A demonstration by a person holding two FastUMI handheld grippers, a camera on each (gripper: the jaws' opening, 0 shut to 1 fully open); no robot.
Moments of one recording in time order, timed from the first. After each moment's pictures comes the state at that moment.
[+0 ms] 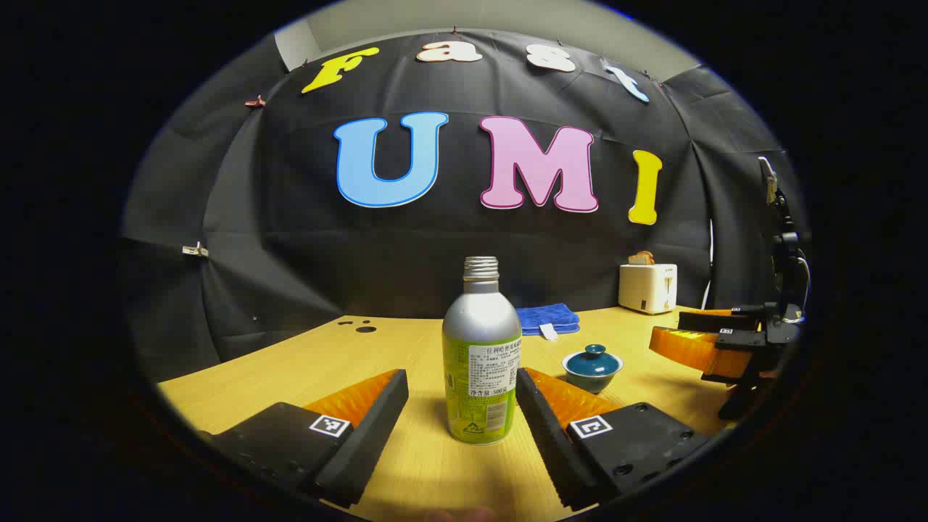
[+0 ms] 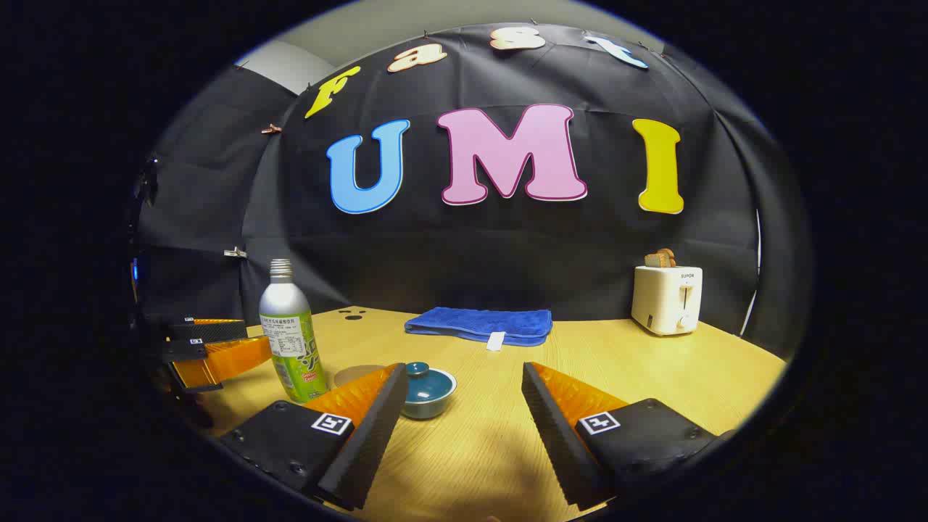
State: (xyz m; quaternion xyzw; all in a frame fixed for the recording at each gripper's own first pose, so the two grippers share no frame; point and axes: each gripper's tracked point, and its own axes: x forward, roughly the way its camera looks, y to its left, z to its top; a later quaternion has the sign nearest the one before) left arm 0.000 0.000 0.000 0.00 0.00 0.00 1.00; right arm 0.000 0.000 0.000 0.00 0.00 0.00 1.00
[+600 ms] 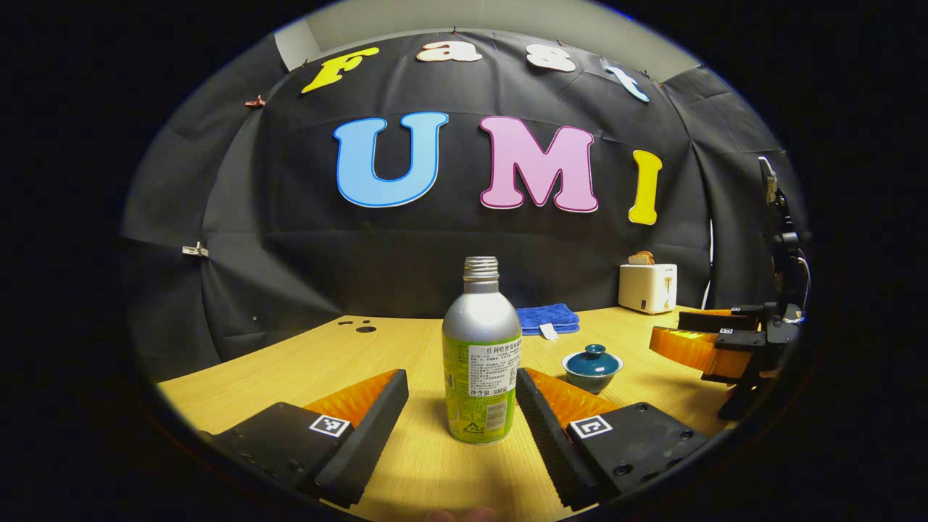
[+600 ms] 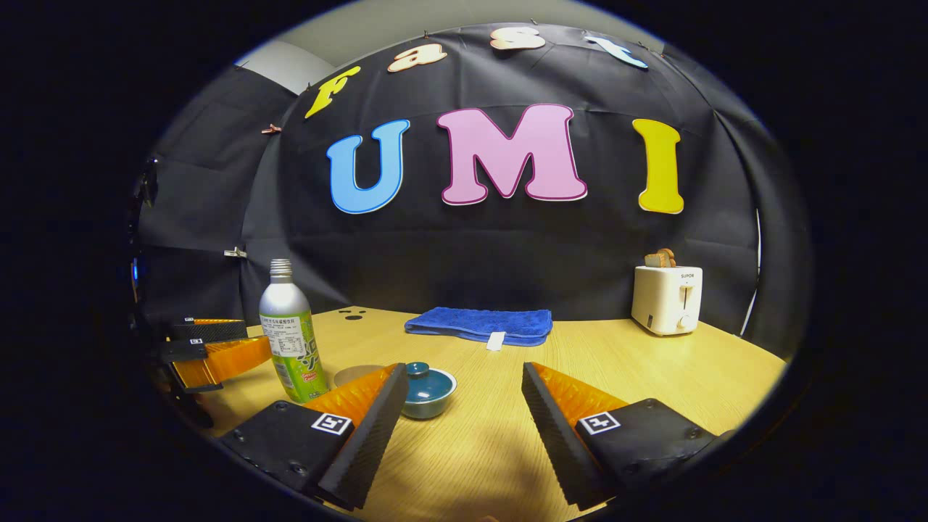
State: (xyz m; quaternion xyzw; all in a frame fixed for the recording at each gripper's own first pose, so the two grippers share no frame) left arm 0.001 -0.001 0.001 0.00 0.00 0.00 1.00; right arm 0.000 -0.001 -0.001 0.00 0.00 0.00 1.00
